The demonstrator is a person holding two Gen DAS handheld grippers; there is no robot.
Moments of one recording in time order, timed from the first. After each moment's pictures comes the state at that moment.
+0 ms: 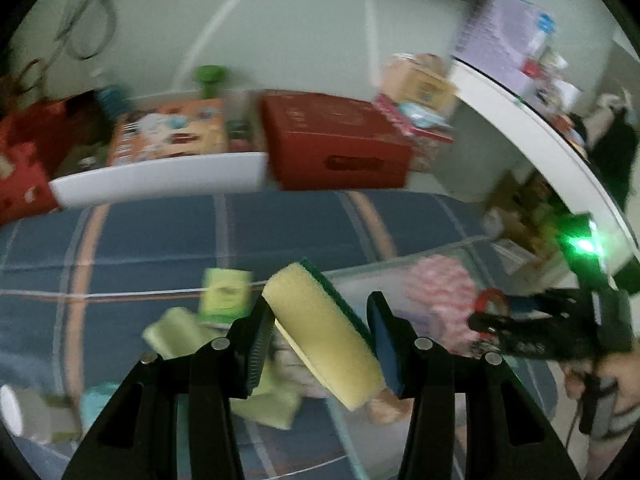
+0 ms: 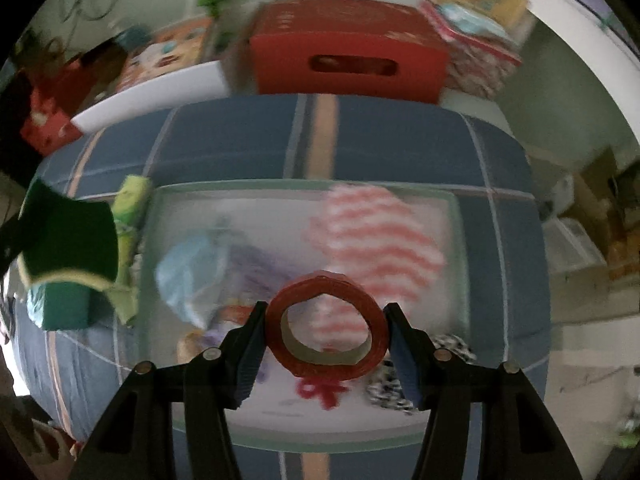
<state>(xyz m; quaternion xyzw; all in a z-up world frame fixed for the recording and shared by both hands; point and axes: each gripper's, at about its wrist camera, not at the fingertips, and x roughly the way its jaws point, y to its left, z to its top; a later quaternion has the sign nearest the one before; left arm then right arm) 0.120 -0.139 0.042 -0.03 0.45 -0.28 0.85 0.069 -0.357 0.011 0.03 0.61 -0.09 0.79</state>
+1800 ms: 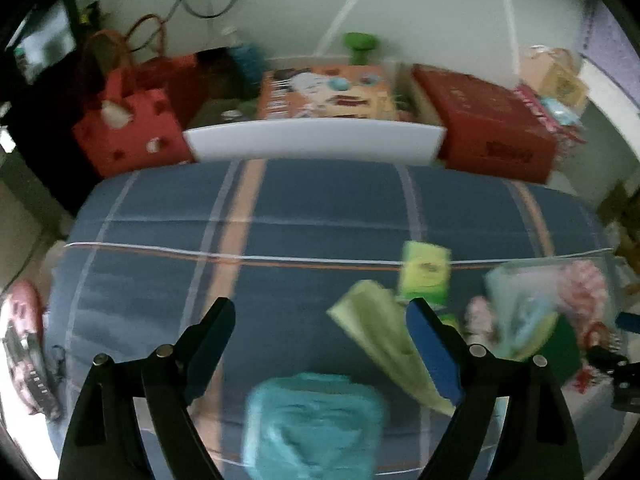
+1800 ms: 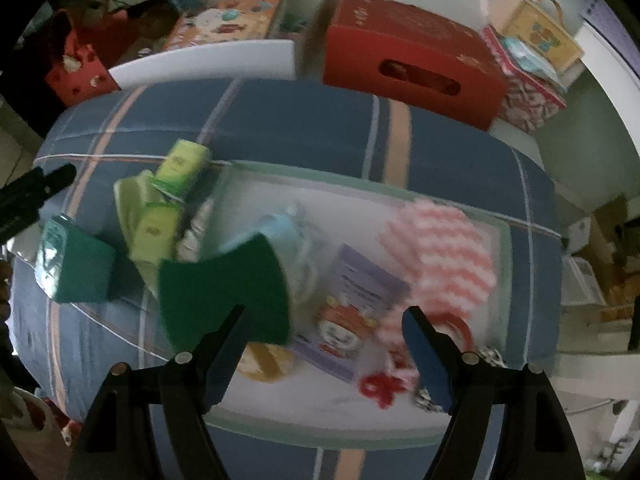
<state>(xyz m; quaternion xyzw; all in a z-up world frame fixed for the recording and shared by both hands) 0.157 -0.025 0.007 0.03 0.50 -0.04 0.86 0.091 -0.265 0.017 -0.04 0.61 -0.01 0.79</state>
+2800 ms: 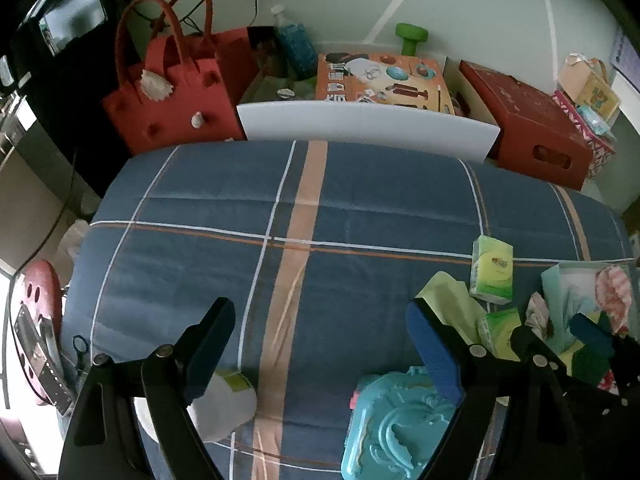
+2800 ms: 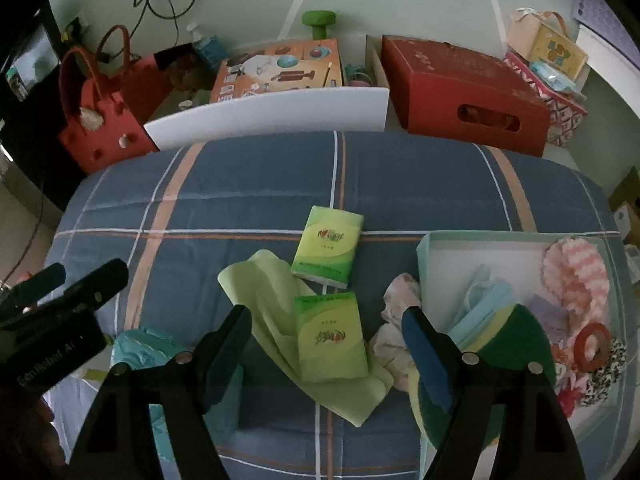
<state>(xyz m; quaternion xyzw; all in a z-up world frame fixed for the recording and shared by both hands) 0.166 0.029 -0.010 0.02 0.52 -0.01 0.85 0.125 -0.122 -0.015 0.04 0.53 -0.05 0.85</state>
